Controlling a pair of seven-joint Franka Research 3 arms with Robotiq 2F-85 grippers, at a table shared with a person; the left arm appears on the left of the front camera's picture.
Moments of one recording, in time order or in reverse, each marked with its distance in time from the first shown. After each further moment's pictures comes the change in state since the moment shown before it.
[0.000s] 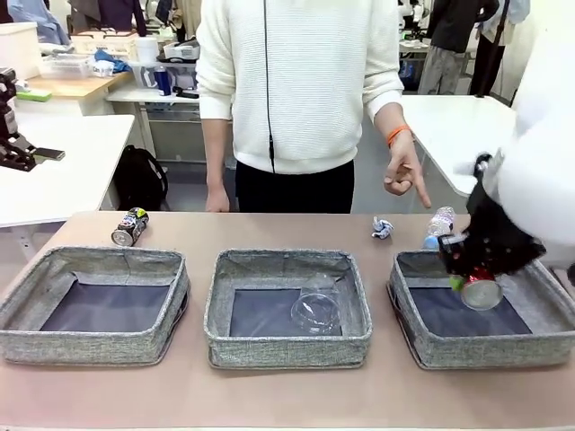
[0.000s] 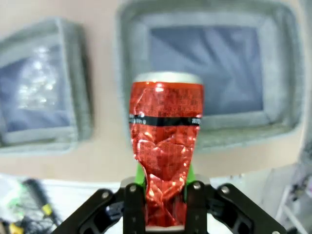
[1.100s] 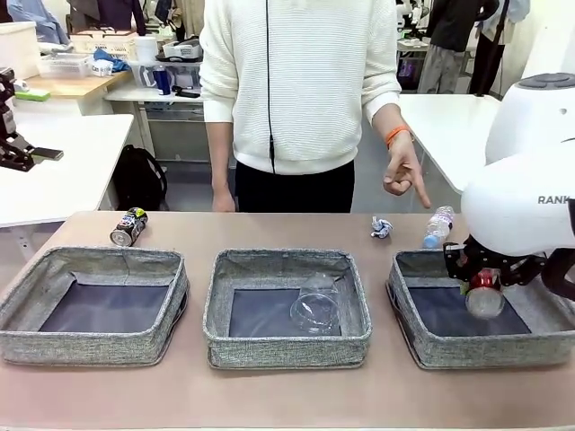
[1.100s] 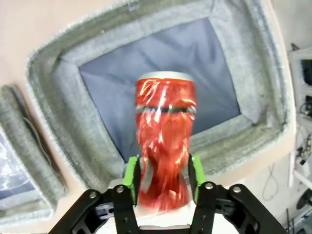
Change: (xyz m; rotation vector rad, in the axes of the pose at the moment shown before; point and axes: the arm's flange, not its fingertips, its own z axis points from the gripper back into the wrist) left arm 0.000 0.000 0.000 0.000 0.000 -0.001; right arm 0.037 -0.021 -0.053 -0.133 0.019 -0.246
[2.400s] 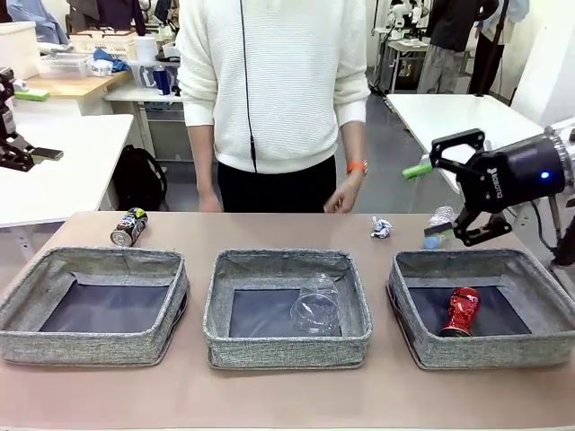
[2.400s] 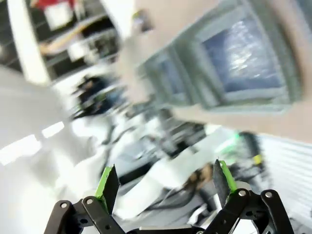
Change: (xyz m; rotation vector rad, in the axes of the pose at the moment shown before) left arm 0.000 0.000 0.000 0.000 0.000 -0.001; right arm 0.004 -0.026 0.084 1.289 0.451 -0.195
